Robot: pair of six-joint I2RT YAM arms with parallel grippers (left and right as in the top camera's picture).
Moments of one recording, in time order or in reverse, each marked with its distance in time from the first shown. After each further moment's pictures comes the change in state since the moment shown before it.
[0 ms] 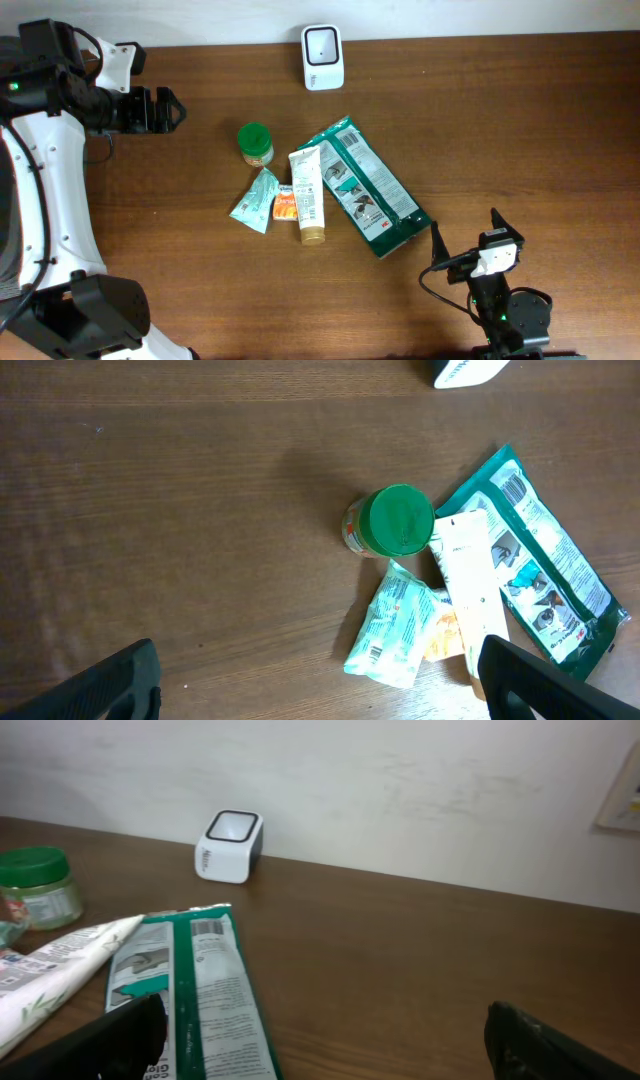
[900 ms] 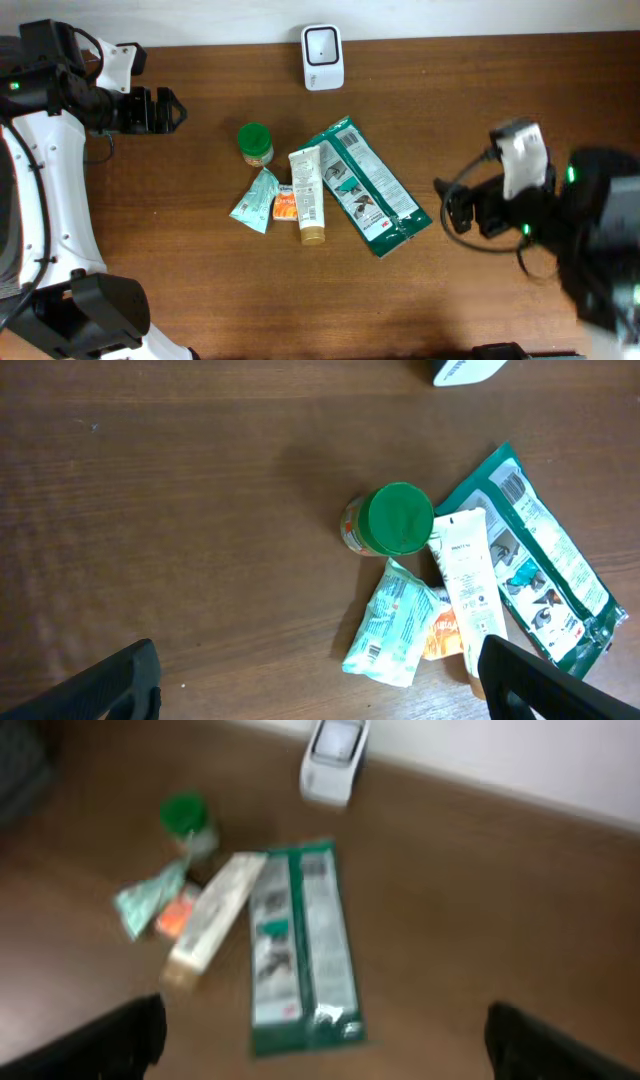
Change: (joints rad) left arm 0.000 0.004 -0.001 -0.002 0.003 0.000; right arm 0.000 1.003 1.358 -0.989 -0.228 -0.113
